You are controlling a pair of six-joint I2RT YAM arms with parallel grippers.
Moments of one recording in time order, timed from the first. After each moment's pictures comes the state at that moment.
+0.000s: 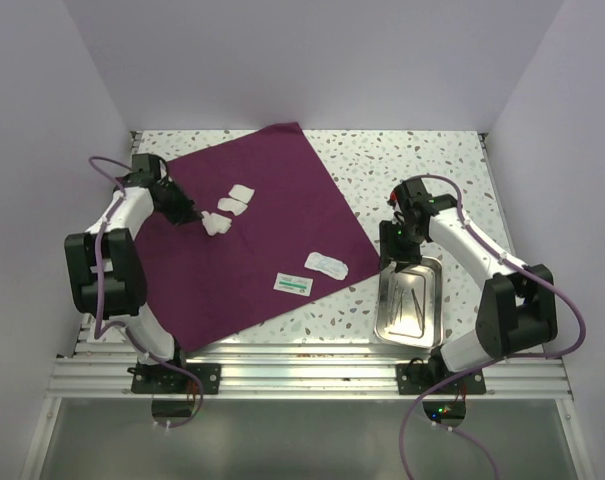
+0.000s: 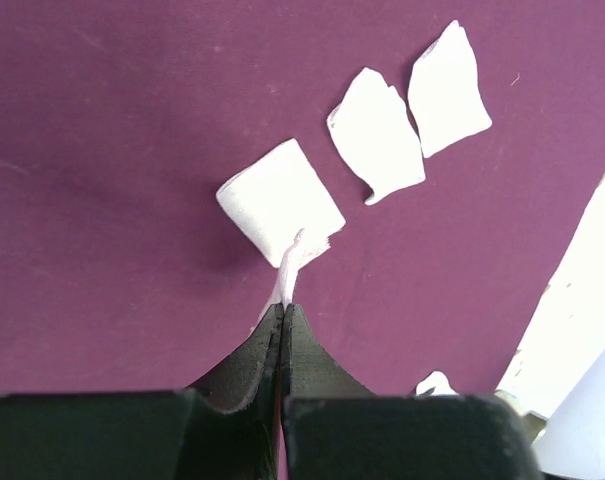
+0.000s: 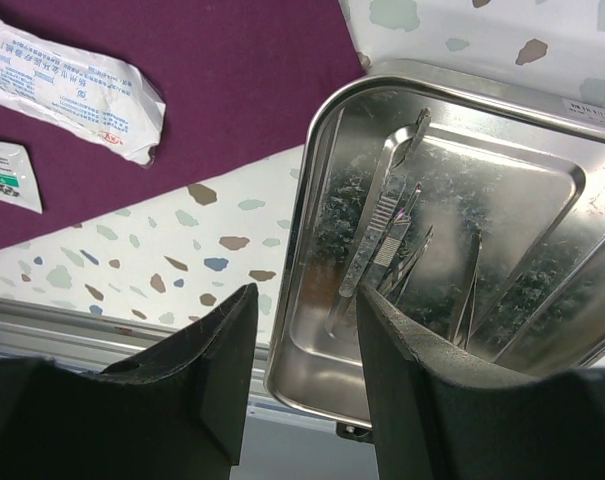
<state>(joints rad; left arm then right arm) 0.15 1.73 1.24 -0.56 0.29 -0.62 0.28 1.50 1.11 -0.95 -0.12 0.32</state>
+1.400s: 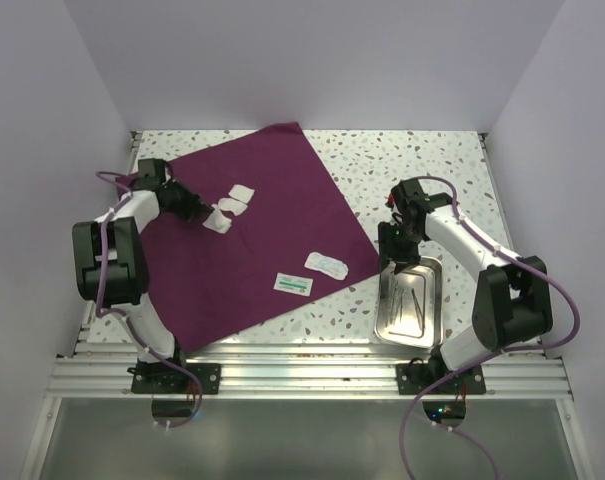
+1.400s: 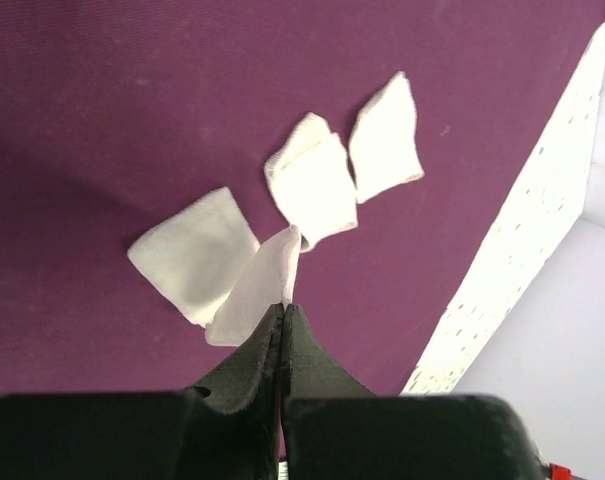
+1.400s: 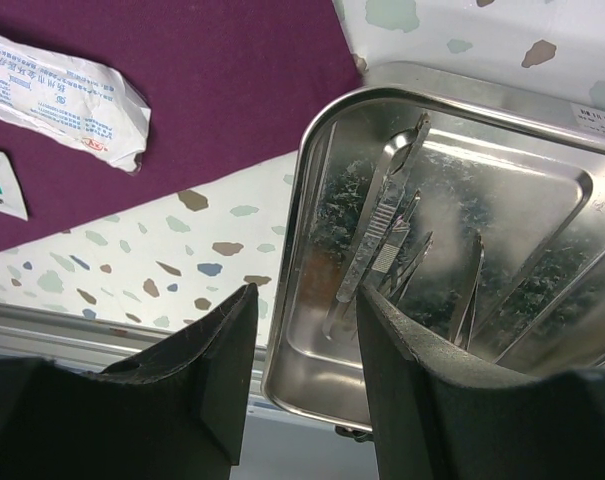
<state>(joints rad) 0.15 1.84 1.20 -0.33 0.42 -0.87 0.28 1.55 1.12 -0.95 -0.12 0.32</state>
